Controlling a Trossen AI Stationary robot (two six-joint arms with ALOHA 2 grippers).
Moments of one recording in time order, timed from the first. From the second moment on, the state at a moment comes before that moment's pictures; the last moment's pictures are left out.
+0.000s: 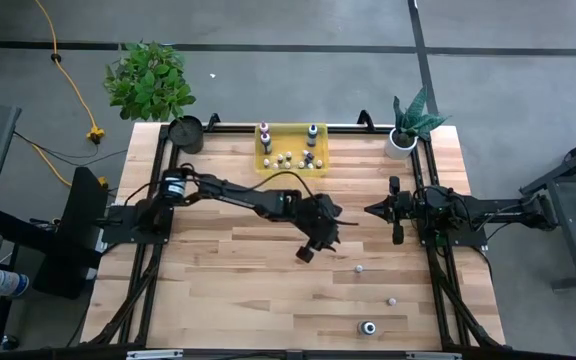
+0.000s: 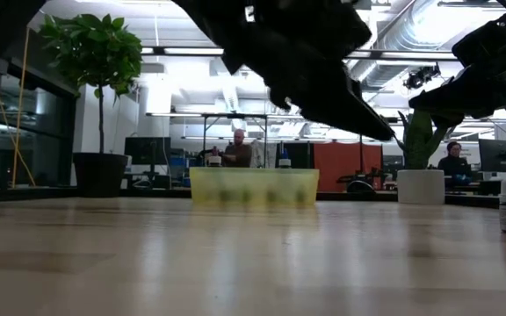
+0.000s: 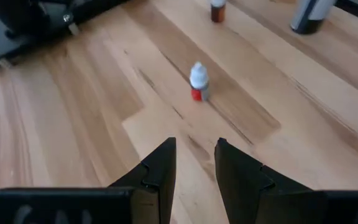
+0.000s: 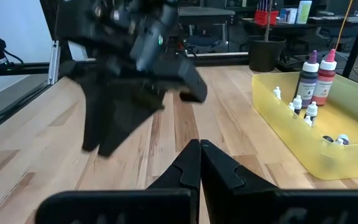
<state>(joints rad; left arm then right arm) -0.04 2.13 1.59 -0.12 0.32 0.47 -0.04 0.18 0.01 0.03 0.01 0.04</state>
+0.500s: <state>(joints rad) -0.09 2.39 1.88 -0.02 0.40 0.31 -0.04 0.18 0.01 0.03 0.01 0.04</state>
